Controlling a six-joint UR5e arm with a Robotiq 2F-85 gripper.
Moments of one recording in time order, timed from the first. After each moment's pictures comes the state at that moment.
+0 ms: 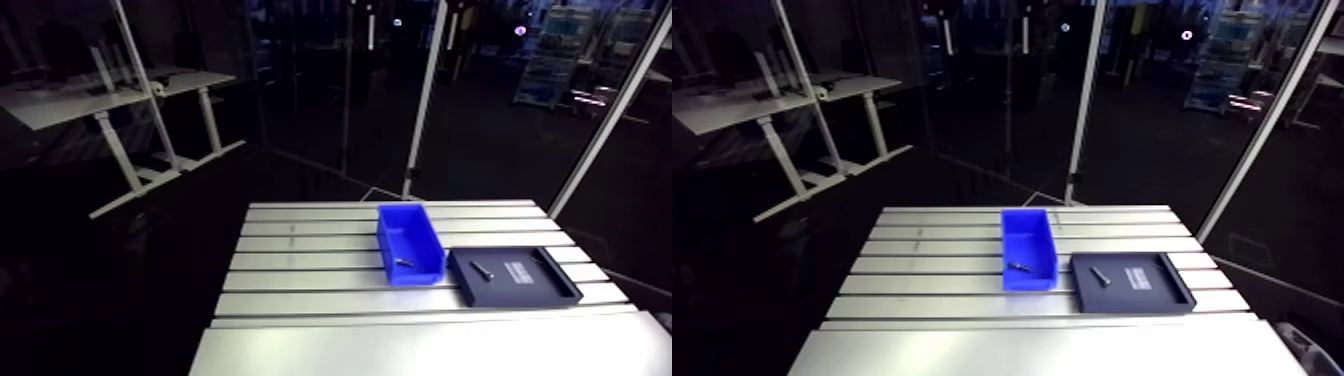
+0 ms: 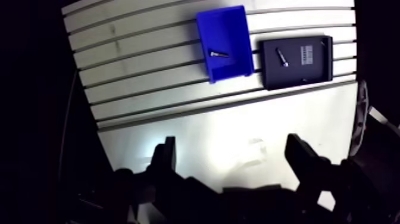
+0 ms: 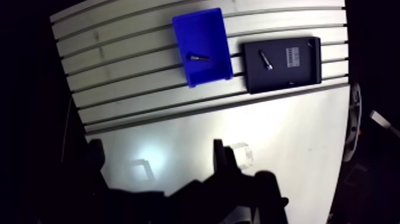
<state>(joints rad) -0.05 -1.43 1.24 -1.33 -1.61 -1.45</state>
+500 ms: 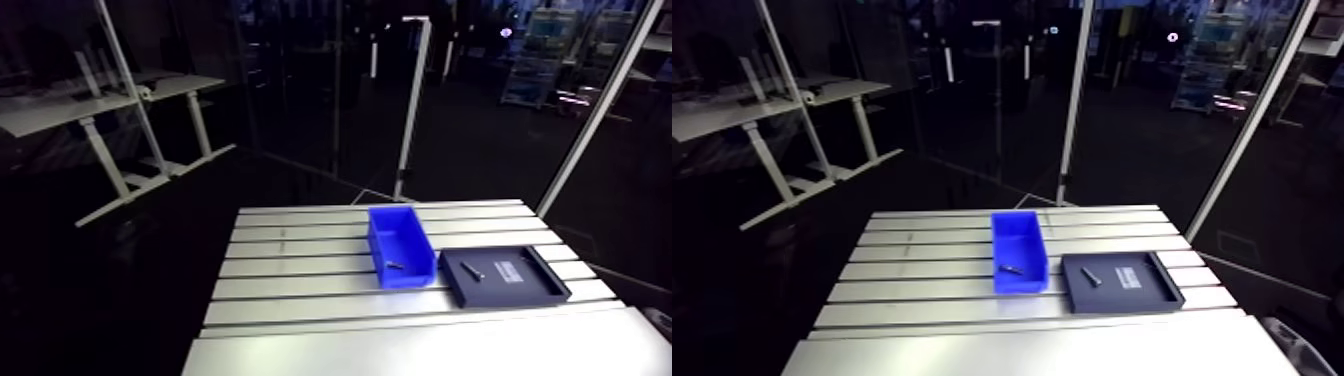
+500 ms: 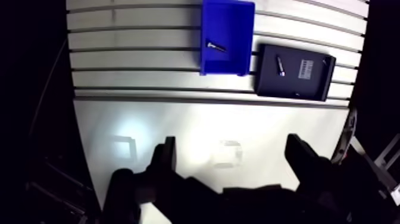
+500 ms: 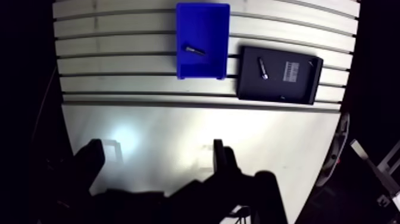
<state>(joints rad) -0.09 -1.44 1.31 -1.34 -1.61 -1.74</state>
